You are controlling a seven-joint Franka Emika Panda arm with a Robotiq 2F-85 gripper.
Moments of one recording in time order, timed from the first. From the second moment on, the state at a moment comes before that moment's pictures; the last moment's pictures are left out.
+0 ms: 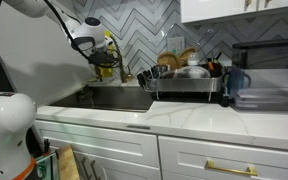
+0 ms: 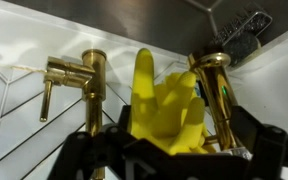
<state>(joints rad) 0.99 -0.09 -0.27 -2.23 0.88 2.72 -1.12</state>
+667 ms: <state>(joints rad) 0.74 -0.16 -0.07 -2.28 0.72 2.67 -1.01</state>
